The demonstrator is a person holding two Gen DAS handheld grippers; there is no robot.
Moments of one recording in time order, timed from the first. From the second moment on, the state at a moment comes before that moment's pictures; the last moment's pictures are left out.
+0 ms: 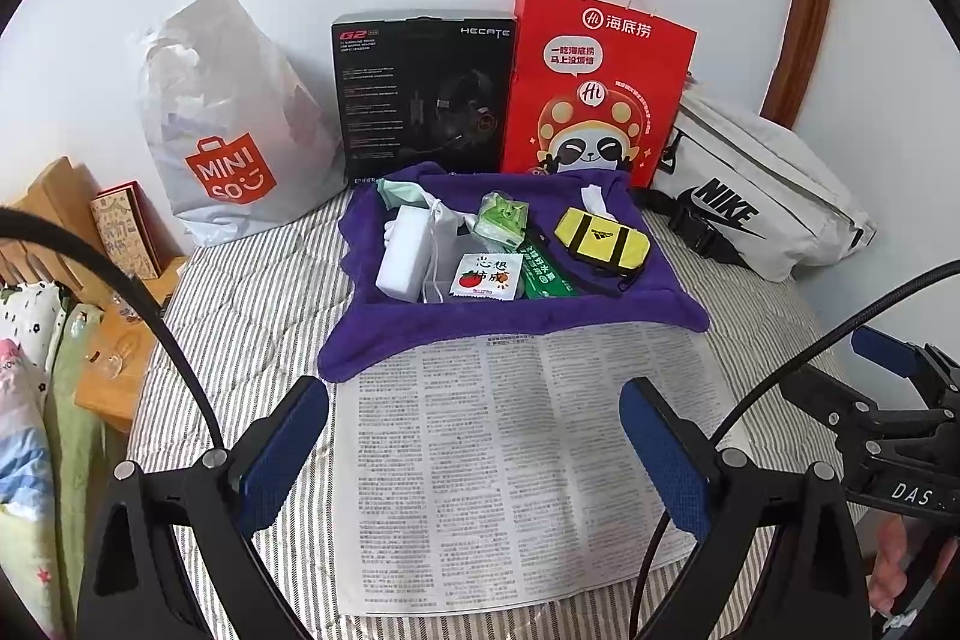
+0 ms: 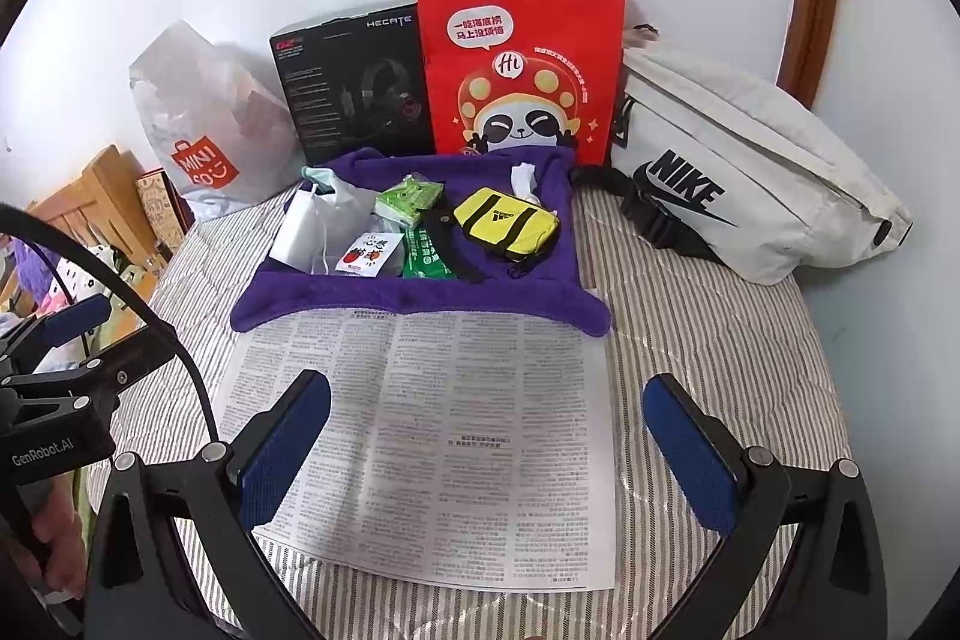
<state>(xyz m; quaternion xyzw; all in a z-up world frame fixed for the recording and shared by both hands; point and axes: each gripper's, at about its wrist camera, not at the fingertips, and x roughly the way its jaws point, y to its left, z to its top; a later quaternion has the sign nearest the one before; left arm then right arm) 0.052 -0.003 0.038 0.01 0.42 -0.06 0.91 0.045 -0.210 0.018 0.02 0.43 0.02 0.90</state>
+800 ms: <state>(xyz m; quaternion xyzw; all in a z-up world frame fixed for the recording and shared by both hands) 0.049 -0.001 0.040 0.00 0.42 -0.06 0.91 0.046 -0.212 0.021 0.01 0.44 0.02 0.90</state>
